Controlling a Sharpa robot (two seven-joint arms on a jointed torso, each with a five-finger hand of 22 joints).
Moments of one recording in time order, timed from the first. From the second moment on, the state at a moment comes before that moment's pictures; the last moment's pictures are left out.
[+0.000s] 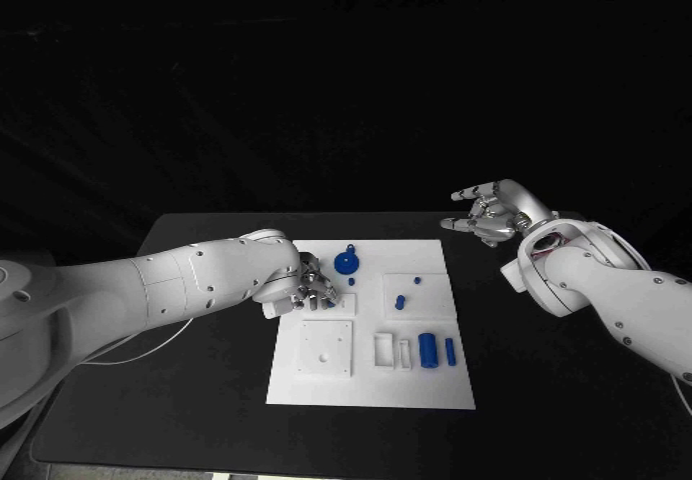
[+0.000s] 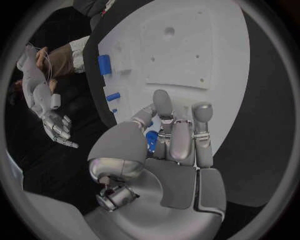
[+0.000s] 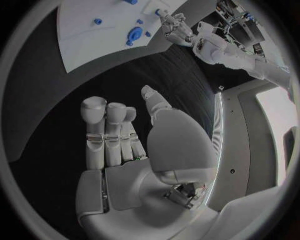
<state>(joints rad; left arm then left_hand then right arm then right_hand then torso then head) 1.29 -0.55 -0.24 1.12 -0.81 0.06 -0.51 1.01 0.11 0.31 -0.12 0.25 1.21 0.07 0.07 1.11 1.49 -0.06 0.71 0.26 1.45 -0.12 1.37 1.04 0.07 1.23 -0.11 0.95 1.17 1.01 -0.73 0.33 1.39 -1.29 -0.41 -0.17 1.31 -0.13 0.11 -0.02 0.29 0.86 0.13 0.06 0.06 1.12 0.02 0.99 0.94 1.39 -0.05 0.88 0.96 0.08 1.47 -0.07 0.68 1.31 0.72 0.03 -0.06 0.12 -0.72</state>
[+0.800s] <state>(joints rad) 1.29 -0.57 -0.24 1.11 -0.82 0.05 -0.52 1.04 -0.13 0.24 0.11 0.05 1.37 -0.06 0.07 1.09 1.47 -0.08 0.69 0.24 1.45 -0.12 1.35 1.01 0.07 1.23 -0.12 0.91 1.17 1.00 -0.73 0.33 1.39 -1.29 -0.41 -0.17 1.31 -0.13 0.11 -0.02 0.29 0.86 0.13 0.06 0.06 1.12 0.02 0.99 0.94 1.39 -0.05 0.88 0.96 0.08 1.47 -0.07 0.68 1.31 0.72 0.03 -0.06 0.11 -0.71</state>
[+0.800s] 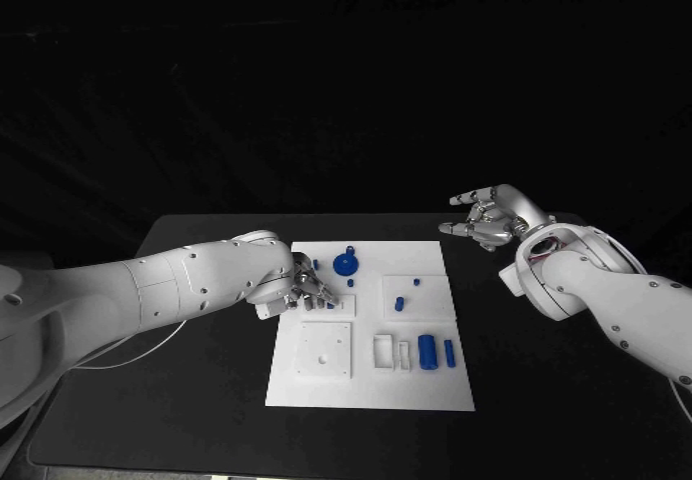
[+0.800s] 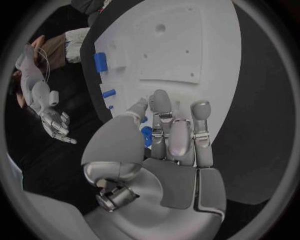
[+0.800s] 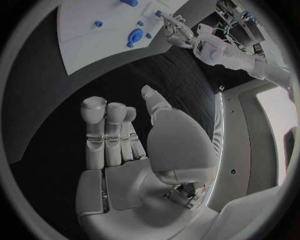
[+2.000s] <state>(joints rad) 1.40 -0.56 -0.19 0.92 -0.74 0.04 -0.48 1.10 0.01 0.06 0.05 0.22 1.08 0.04 0.06 0.49 1.47 -0.05 0.49 0.24 1.40 -0.12 1.20 0.73 0.06 1.20 -0.14 0.75 1.11 0.99 -0.72 0.33 1.37 -1.29 -0.41 -0.17 1.31 -0.13 0.11 -0.02 0.30 0.86 0.13 0.06 0.06 1.12 0.02 0.99 0.94 1.39 -0.05 0.88 0.96 0.08 1.47 -0.07 0.67 1.31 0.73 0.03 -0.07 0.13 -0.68</state>
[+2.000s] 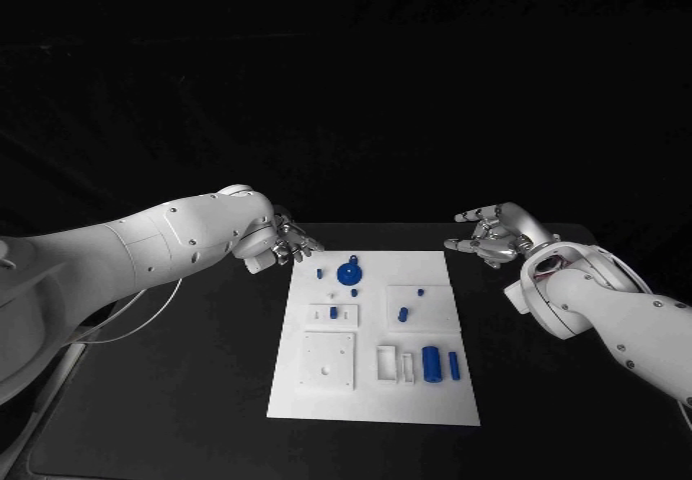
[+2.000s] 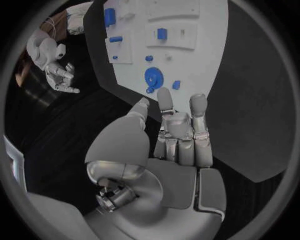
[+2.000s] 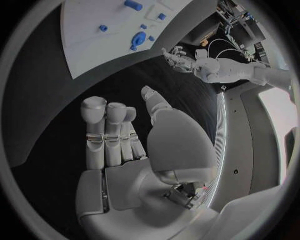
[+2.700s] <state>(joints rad) 1.37 -0.44 -0.19 0.65 -0.77 0.18 -0.42 1.07 -0.05 0.09 0.10 0.10 1.11 0.04 0.06 0.51 1.47 -0.05 0.49 0.25 1.39 -0.11 1.21 0.74 0.06 1.20 -0.14 0.74 1.14 0.99 -0.73 0.35 1.39 -1.28 -0.41 -0.17 1.31 -0.13 0.11 -0.02 0.31 0.86 0.13 0.06 0.06 1.12 0.02 0.99 0.94 1.39 -0.05 0.88 0.95 0.08 1.47 -0.07 0.66 1.31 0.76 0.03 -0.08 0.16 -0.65</state>
